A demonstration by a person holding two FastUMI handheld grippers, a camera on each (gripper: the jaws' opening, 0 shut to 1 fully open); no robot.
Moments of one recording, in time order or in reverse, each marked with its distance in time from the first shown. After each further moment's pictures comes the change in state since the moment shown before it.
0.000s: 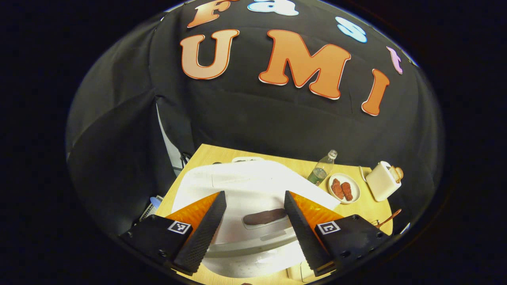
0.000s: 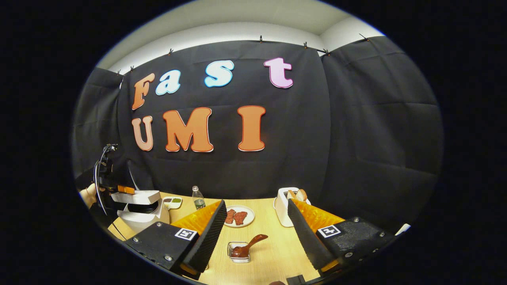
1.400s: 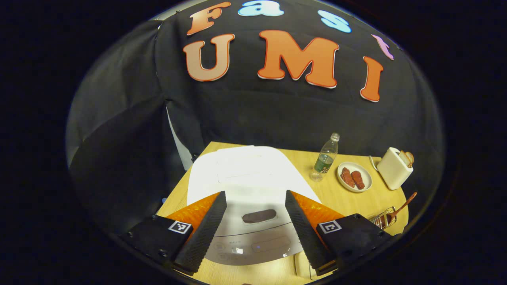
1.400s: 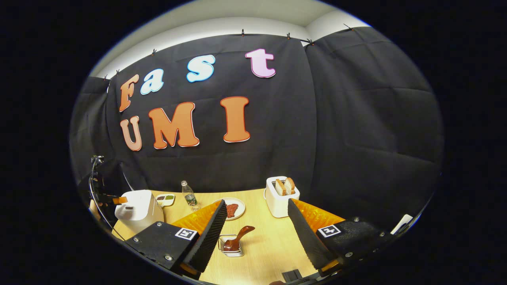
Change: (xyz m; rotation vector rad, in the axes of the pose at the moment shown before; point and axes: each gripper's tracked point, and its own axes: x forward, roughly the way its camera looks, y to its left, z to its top) left arm -0.047 -0.012 0.001 0.025 -0.125 0.050; right arm -0.003 -0.048 -0.005 0.057 0.041 -0.074
